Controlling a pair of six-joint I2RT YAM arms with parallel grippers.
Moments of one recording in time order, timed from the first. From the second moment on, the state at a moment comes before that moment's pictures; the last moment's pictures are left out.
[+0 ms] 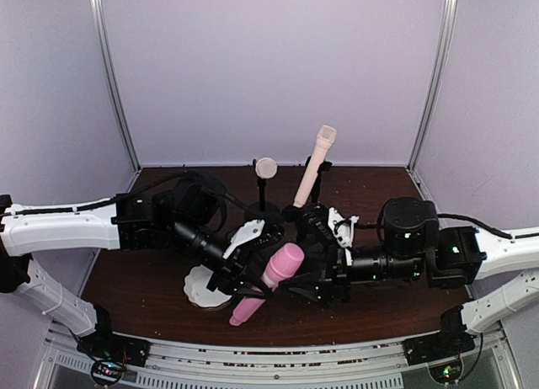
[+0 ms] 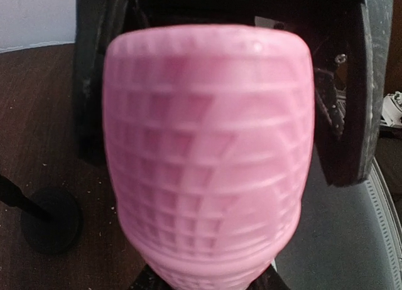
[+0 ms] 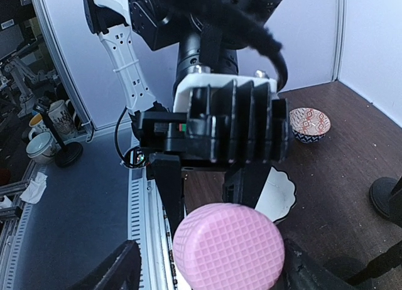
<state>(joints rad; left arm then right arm) -1.12 1.37 1.10 -0.40 0.65 0.19 1.32 1.09 0.86 -0.02 -0.07 0.14</state>
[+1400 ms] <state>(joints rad) -1.13 1.29 0.93 -0.15 0.48 0.17 1.27 0.89 0.78 0.09 0.06 0.18</state>
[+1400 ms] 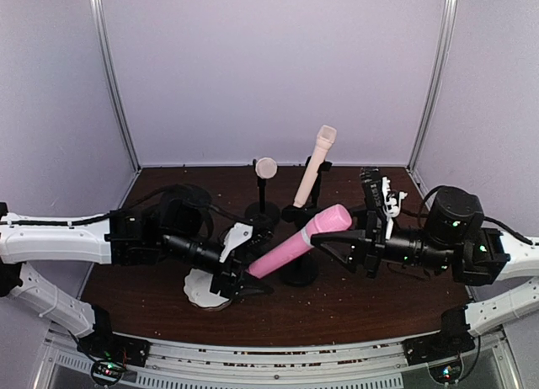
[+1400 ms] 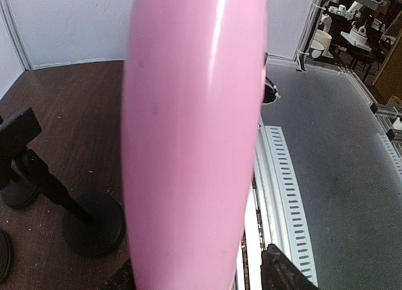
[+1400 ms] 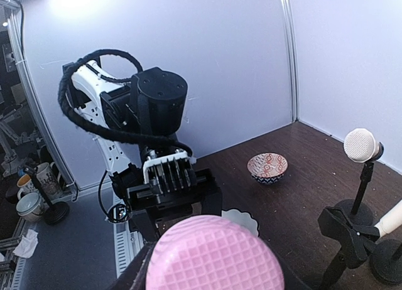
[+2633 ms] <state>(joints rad) -0.94 1.28 1.19 -0.28 0.47 0.14 0.97 0.84 0.74 -0.05 0.05 0.16</state>
